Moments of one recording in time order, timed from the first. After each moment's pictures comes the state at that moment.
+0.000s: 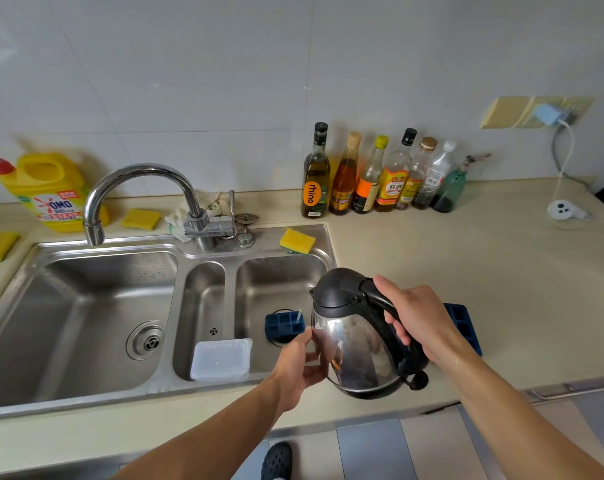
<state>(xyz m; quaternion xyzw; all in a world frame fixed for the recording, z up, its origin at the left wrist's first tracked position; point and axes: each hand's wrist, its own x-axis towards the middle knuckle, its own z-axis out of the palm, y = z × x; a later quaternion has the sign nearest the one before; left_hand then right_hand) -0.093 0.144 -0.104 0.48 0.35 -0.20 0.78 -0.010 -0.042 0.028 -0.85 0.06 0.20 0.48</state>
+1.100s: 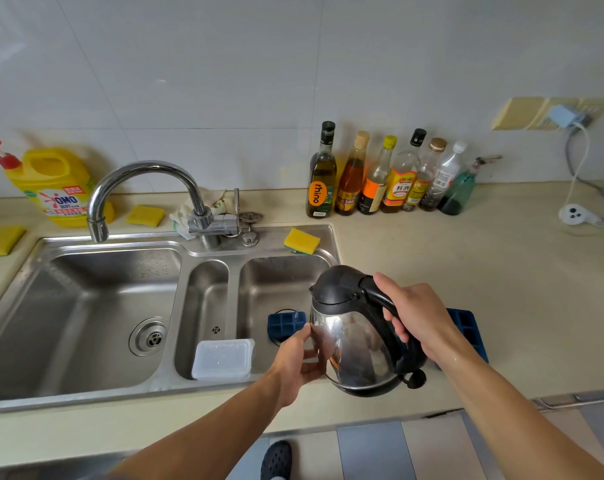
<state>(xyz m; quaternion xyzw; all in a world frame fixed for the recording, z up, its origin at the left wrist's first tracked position) -0.082 0.149 -0.105 0.44 0.39 -0.18 0.79 0.004 -0.033 0.027 -0.85 0.06 0.21 0.48</state>
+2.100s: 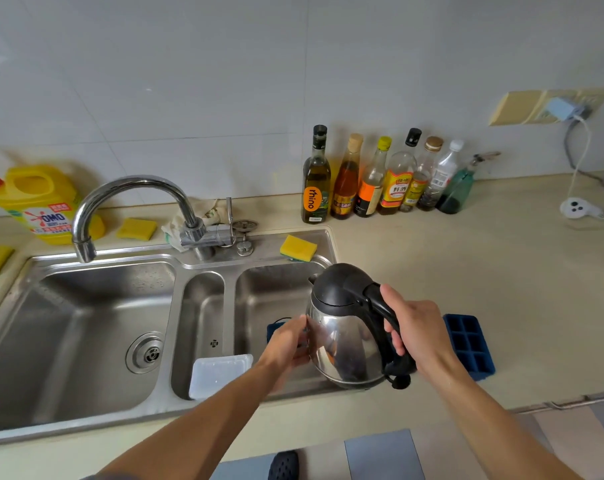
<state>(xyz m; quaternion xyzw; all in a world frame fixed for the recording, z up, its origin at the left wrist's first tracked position) -0.041 0.175 -0.100 0.57 0.30 -0.17 0.75 0.006 -0.037 -0.004 -0.82 0.09 0.14 0.55</state>
